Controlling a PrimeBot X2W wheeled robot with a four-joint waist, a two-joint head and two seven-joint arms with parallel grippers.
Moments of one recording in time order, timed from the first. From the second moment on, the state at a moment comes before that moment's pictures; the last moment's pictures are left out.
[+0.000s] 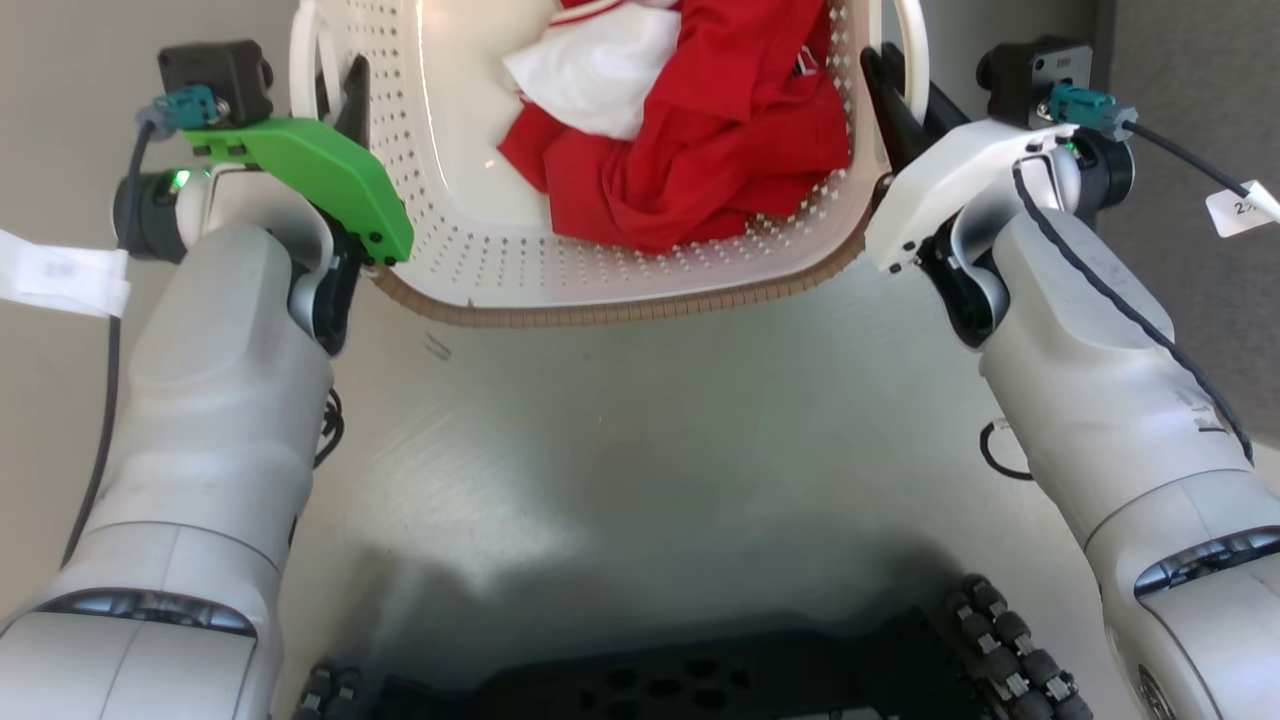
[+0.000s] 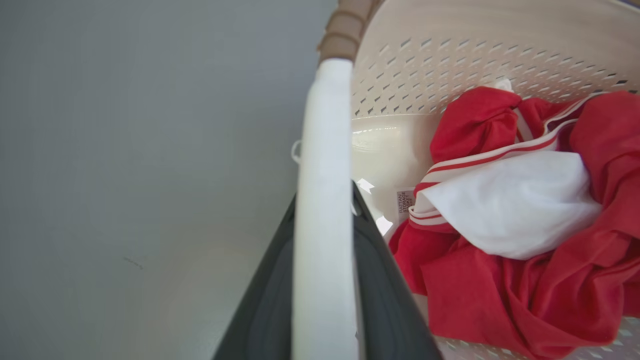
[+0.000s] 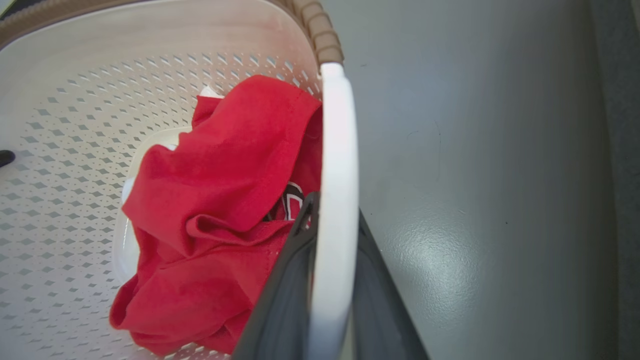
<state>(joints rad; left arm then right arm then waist) -1.04 0.00 -0.29 1.10 -0.44 -0.13 -0.18 -0.93 -0.04 0.33 1.00 0.28 0.13 -0.26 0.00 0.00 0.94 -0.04</state>
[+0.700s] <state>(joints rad) -0.94 -0.04 -0.29 1.25 -0.50 -0.14 -0.11 -0.88 0.00 0.40 1.18 0.33 0.13 -0.18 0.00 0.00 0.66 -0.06</state>
